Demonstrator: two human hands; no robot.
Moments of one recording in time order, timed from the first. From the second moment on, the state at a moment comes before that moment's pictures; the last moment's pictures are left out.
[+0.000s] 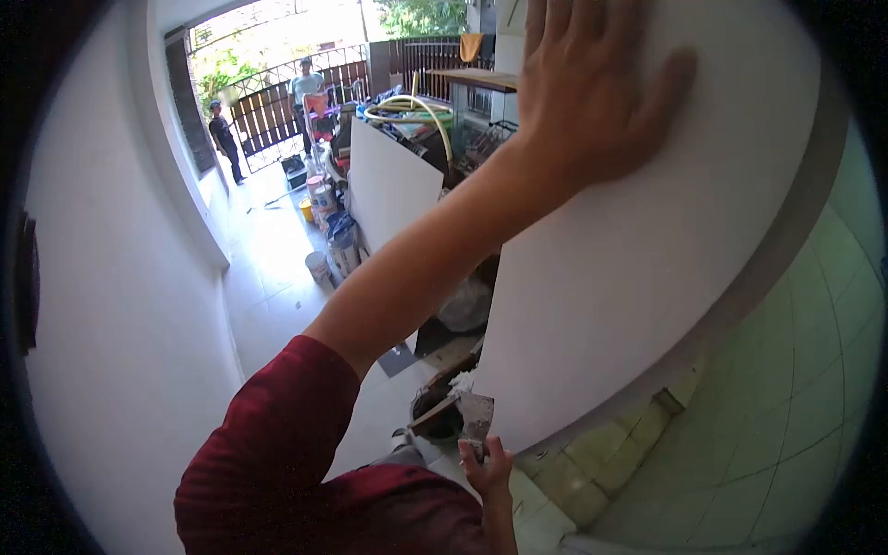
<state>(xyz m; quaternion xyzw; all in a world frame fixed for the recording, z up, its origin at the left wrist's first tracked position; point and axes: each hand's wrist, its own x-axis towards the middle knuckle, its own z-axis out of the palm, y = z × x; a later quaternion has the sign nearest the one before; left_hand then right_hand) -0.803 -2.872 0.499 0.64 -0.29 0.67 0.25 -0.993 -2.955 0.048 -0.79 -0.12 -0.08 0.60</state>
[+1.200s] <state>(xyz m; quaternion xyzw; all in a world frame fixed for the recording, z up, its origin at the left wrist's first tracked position) -1.016 -2.690 -0.100 0.78 -0.14 -0.11 0.60 -1.025 -2.975 -0.026 -0.80 0.06 -0.10 0.59</state>
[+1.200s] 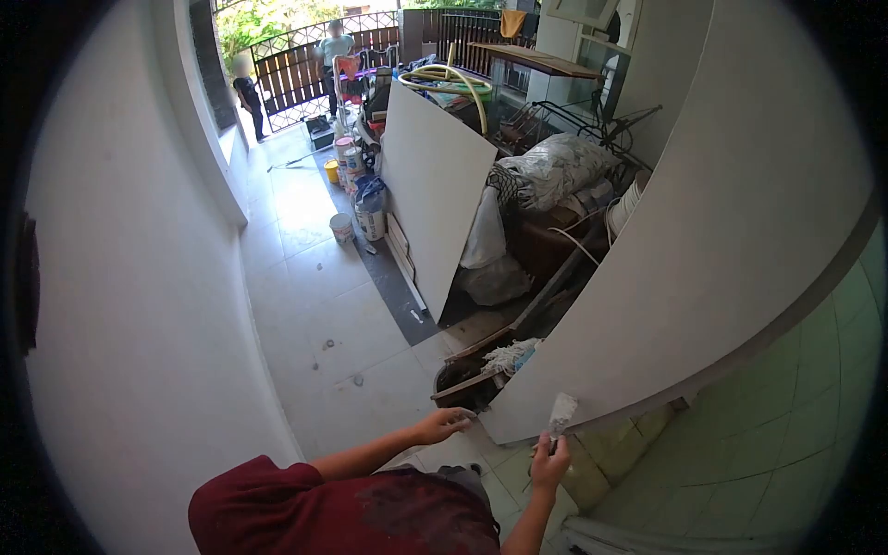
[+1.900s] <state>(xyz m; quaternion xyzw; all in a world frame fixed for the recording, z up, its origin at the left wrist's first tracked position) -1.052 -2.805 -0.074 0.51 0.17 -0.05 0.84 -1.053 -2.980 0.008 -0.78 -0.13 0.32 0.53</state>
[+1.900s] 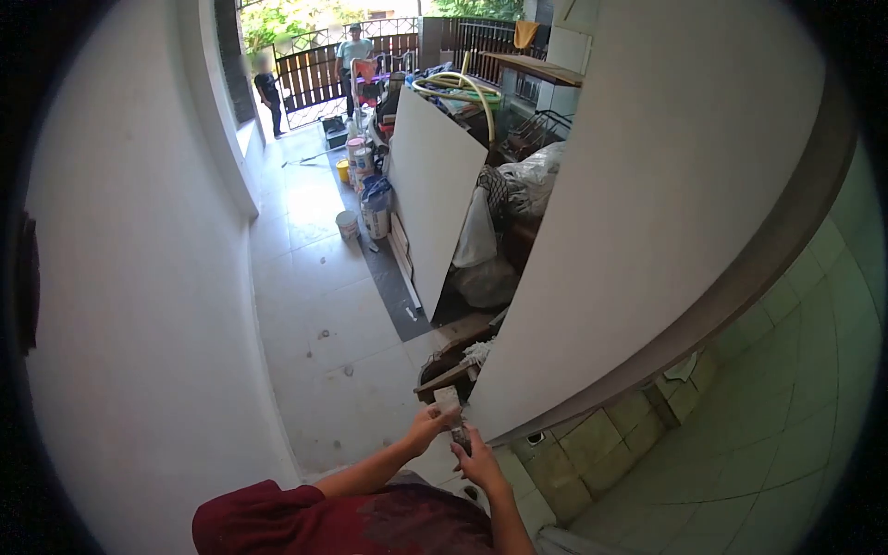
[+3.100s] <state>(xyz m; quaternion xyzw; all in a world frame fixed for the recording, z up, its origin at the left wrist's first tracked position) -1.070 -2.954 -0.072 0.75 0.14 -0.04 0.64 -1.051 -3.143 -0.097 -0.85 -0.22 0.33 0.33</state>
